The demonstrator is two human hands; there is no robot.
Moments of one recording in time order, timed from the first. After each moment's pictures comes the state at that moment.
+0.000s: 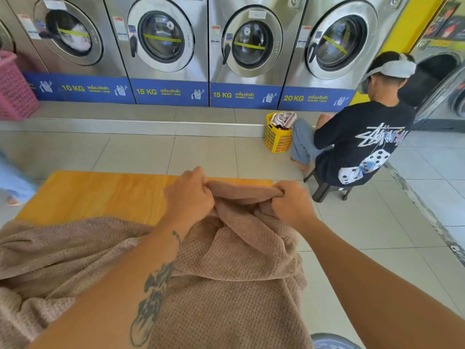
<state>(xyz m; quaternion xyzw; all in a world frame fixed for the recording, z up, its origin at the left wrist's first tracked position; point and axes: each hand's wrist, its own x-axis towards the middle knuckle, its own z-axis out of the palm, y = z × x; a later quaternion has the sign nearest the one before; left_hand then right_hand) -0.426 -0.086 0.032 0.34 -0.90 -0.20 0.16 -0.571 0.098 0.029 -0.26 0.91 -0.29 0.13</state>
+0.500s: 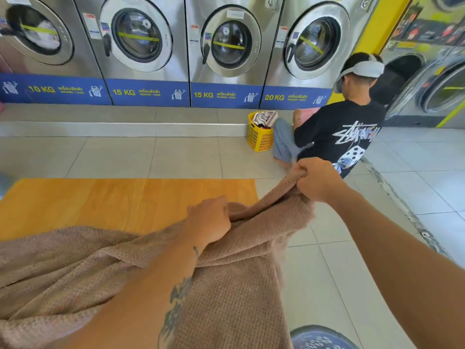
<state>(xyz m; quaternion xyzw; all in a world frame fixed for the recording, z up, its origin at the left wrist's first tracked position) -0.460 -0.028 -0.001 0.23 -0.94 -0.24 -0.04 -0.633 0.152 0.090 -0.26 0.95 -0.18 0.06</state>
